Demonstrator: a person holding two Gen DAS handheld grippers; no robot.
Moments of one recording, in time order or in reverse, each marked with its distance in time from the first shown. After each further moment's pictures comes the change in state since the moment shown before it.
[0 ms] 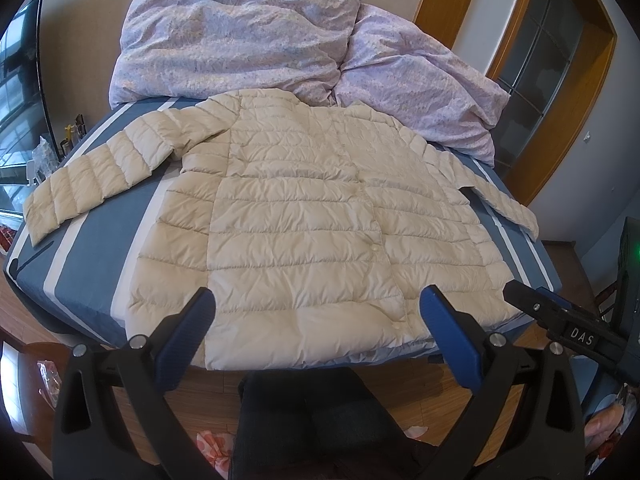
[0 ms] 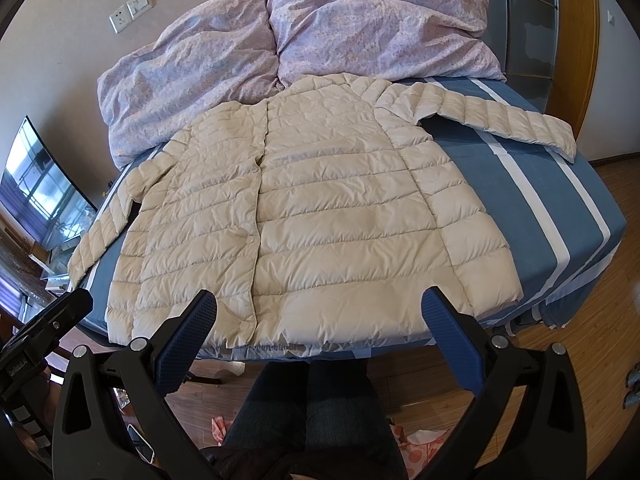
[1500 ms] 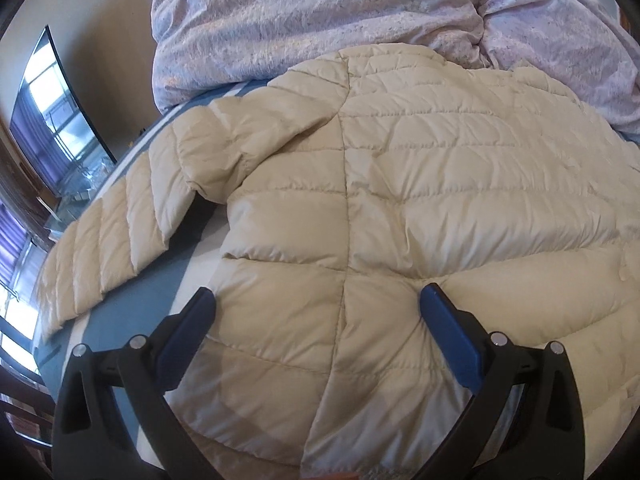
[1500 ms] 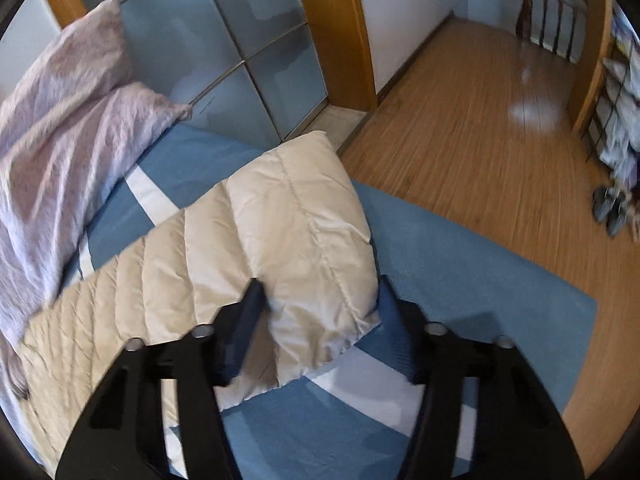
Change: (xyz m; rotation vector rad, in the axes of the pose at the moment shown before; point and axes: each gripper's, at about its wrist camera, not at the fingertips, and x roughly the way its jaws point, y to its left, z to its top) left arm 0.225 0.088 0.088 0.030 0.074 0.479; right arm 0.136 -0.398 0.150 0.719 -0.080 -0.457
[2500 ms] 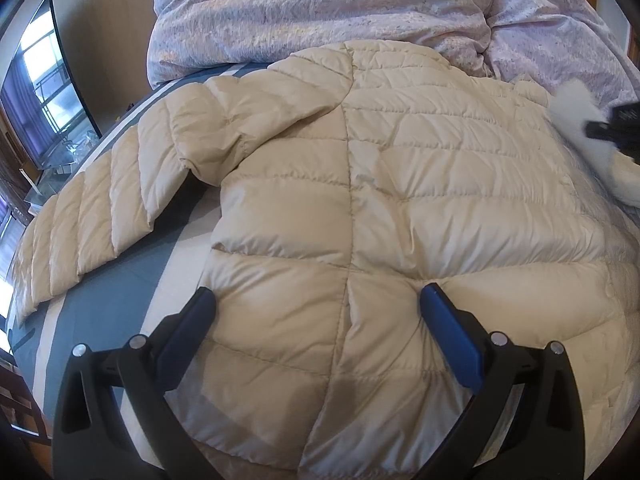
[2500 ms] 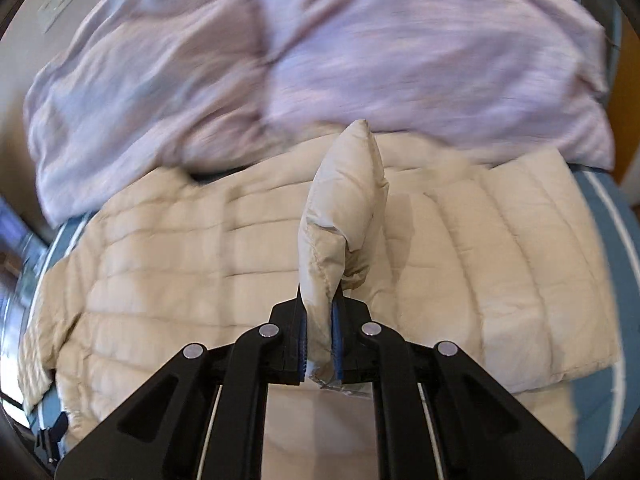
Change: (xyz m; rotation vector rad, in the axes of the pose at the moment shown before) left arm 0.005 0.011 0.000 -0.075 0.031 -0.085; right arm -0.088 0.405 -0.232 -0.816 0.099 0.471
